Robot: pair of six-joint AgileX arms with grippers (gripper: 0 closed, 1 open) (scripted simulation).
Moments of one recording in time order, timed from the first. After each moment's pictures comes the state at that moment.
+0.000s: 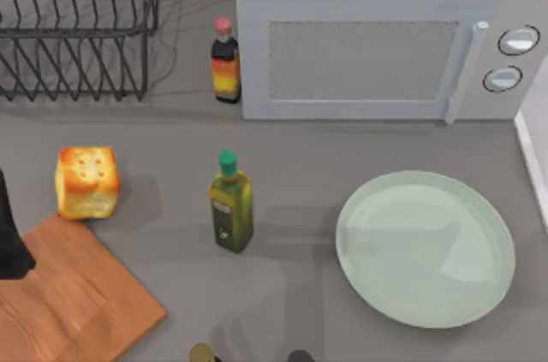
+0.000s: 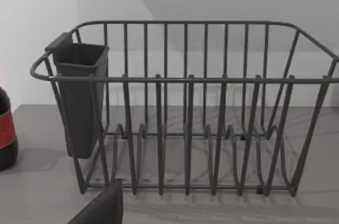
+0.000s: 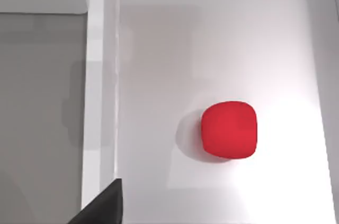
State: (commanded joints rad) left arm 0.00 0.00 0.00 0.00 0.00 0.00; right arm -0.16 1.21 0.93 -0.62 0.00 -0.15
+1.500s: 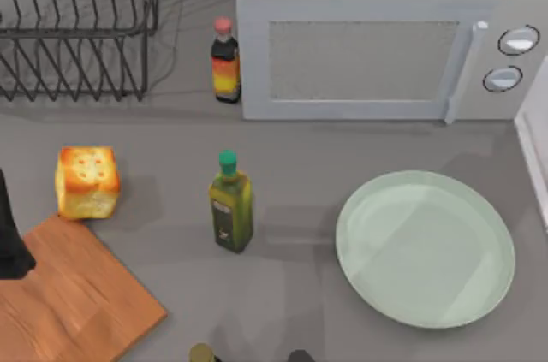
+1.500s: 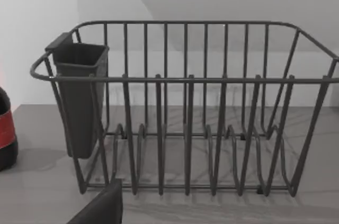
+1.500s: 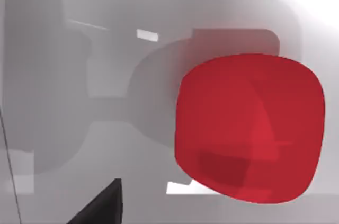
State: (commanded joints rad) left arm 0.00 0.00 0.00 0.00 0.00 0.00; right arm -0.26 2.21 1.49 -0.85 0.00 -0.25
